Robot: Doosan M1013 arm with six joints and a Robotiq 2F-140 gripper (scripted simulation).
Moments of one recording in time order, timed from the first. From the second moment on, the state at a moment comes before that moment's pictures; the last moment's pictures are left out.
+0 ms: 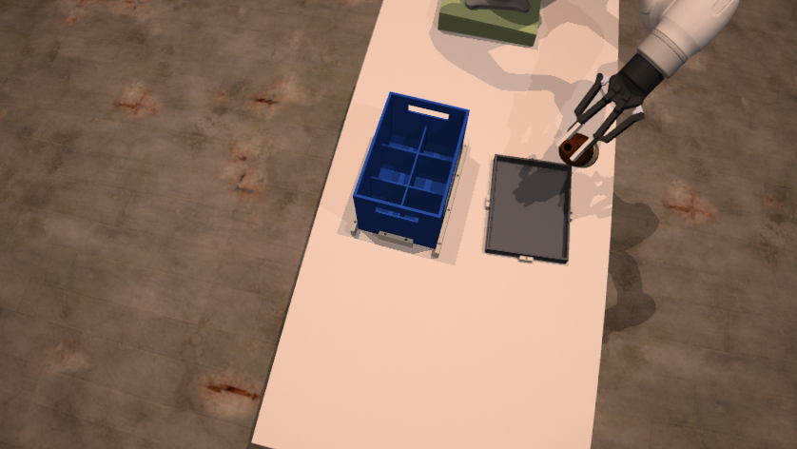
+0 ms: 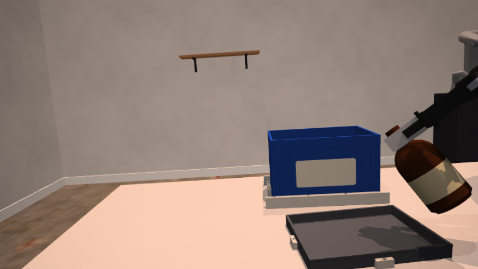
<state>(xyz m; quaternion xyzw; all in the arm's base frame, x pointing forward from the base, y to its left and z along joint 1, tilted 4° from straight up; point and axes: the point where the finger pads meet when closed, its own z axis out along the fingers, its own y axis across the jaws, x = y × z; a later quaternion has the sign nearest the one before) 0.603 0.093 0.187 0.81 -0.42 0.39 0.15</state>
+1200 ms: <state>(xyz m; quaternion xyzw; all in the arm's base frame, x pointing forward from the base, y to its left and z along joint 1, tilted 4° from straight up) 0.601 0.092 0.184 0.79 -0.41 0.42 0.18</state>
